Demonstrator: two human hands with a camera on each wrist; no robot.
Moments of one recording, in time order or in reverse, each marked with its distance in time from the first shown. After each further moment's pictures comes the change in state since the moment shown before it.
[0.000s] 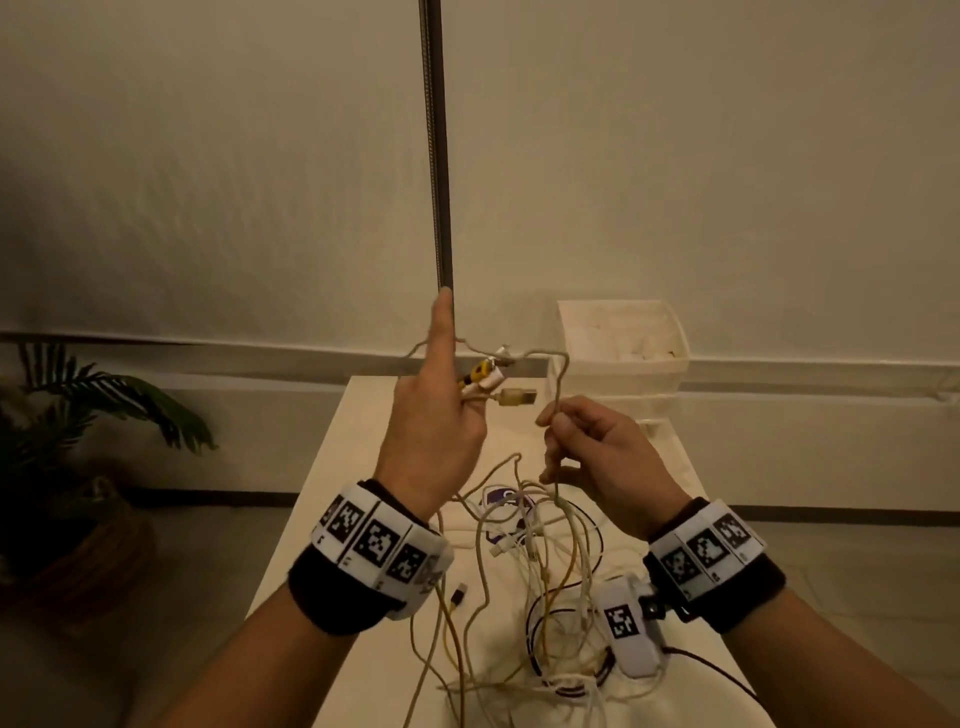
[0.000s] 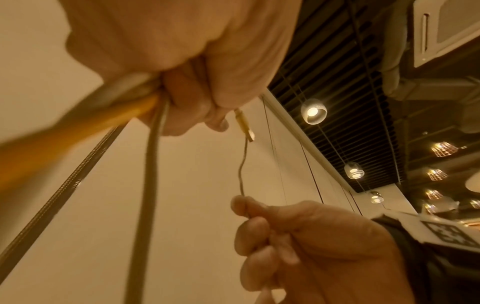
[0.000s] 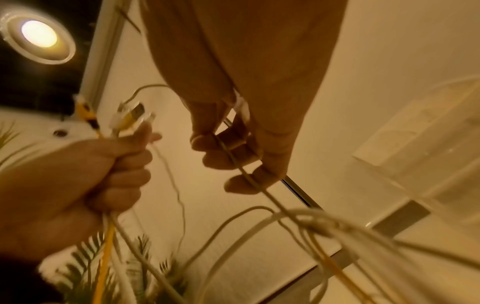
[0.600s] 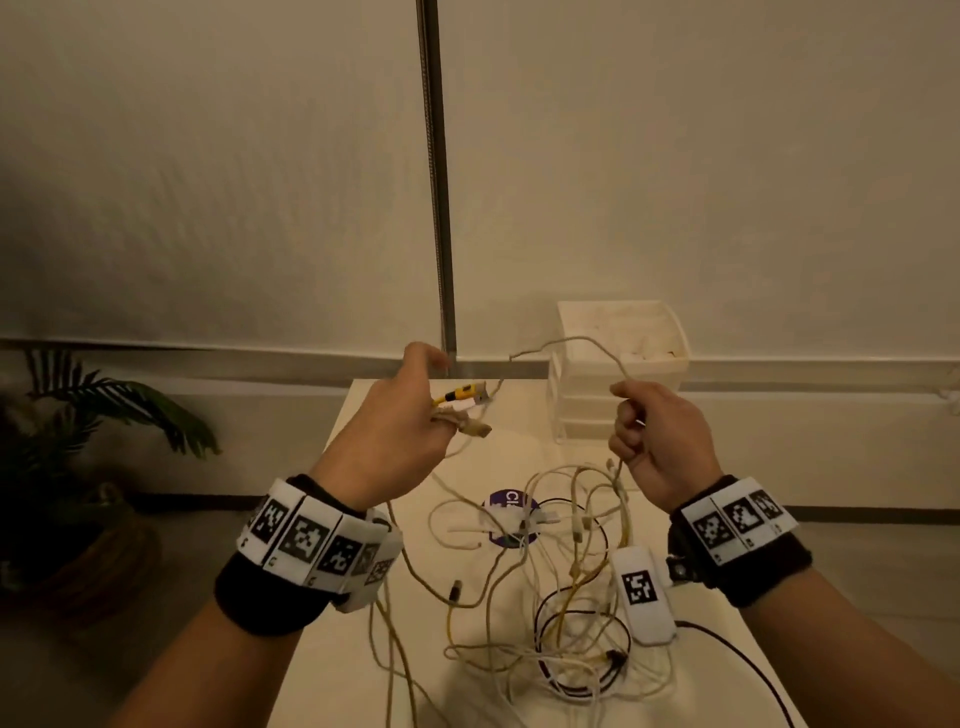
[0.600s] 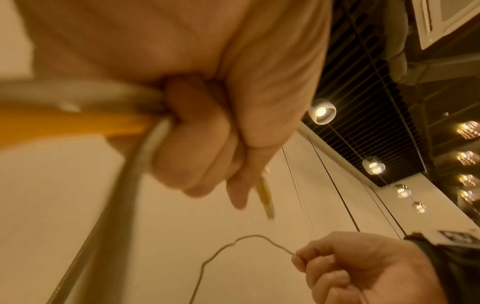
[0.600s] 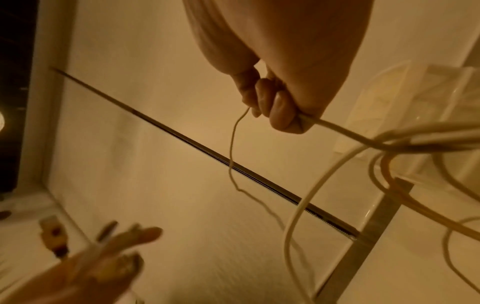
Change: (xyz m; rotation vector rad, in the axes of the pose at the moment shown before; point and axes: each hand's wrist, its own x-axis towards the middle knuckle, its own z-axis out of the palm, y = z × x) left_hand 0.004 -0.012 -0.040 0.164 -0.316 -0.089; right_hand 0.016 -0.010 -0.034 0.349 0.498 0.140
